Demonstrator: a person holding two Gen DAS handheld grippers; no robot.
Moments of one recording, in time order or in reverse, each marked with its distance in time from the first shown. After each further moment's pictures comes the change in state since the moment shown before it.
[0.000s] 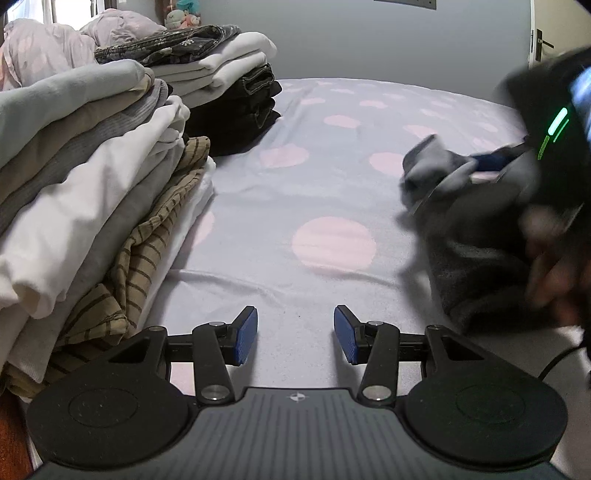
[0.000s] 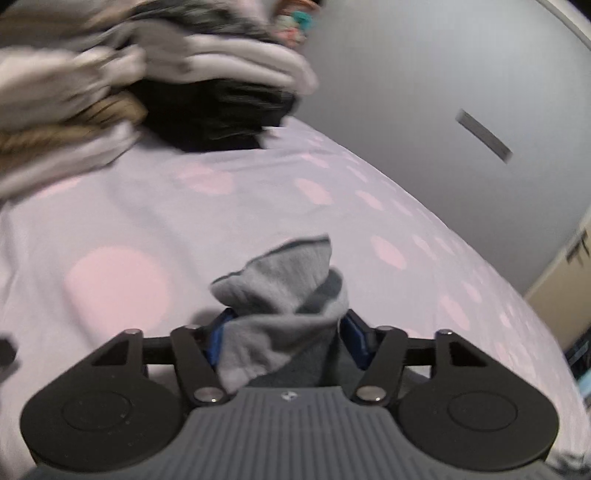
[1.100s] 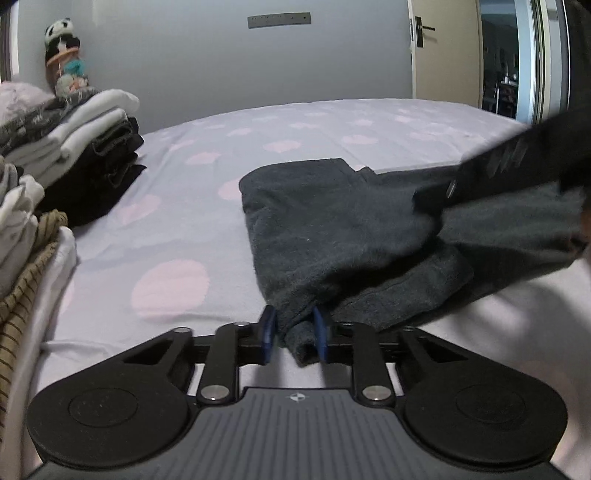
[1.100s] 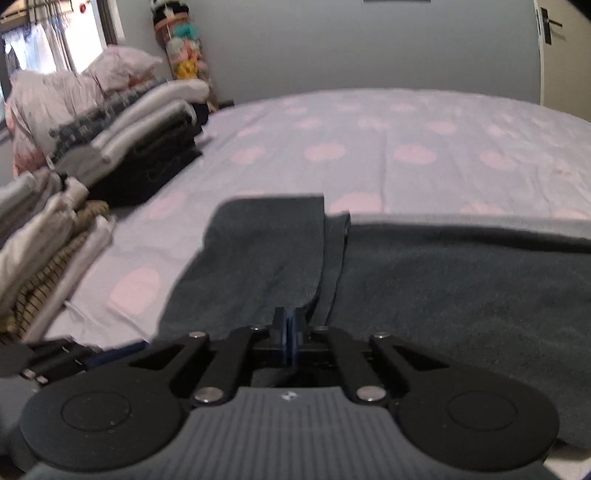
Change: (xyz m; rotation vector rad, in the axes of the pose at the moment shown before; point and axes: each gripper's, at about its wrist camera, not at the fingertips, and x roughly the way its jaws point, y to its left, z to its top) left arm 0.007 -0.083 -0.014 0.270 -0.139 -0.246; right arm -0.064 -0.122 -0.084 0.605 0.091 0.264
